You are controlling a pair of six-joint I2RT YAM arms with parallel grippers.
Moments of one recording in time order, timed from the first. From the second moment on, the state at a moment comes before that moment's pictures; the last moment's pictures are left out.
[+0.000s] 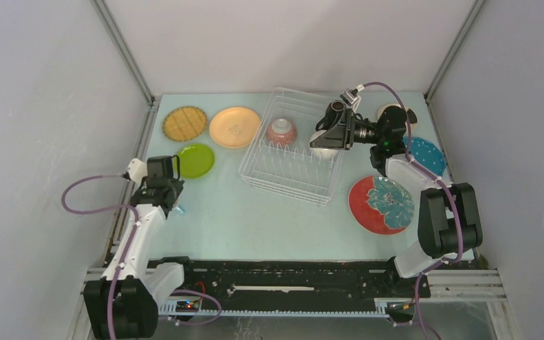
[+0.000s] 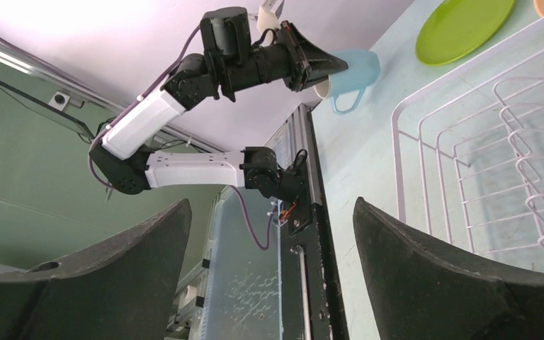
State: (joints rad) left arm 0.03 0.96 0.66 -0.55 -0.39 -0.94; right arm 0.18 1.57 0.98 0.80 -1.30 1.13
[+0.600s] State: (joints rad) left arm 0.25 1.32 0.91 -0.57 -0.16 -0.85; right arm 0.17 1.57 0.98 0.80 -1.30 1.14
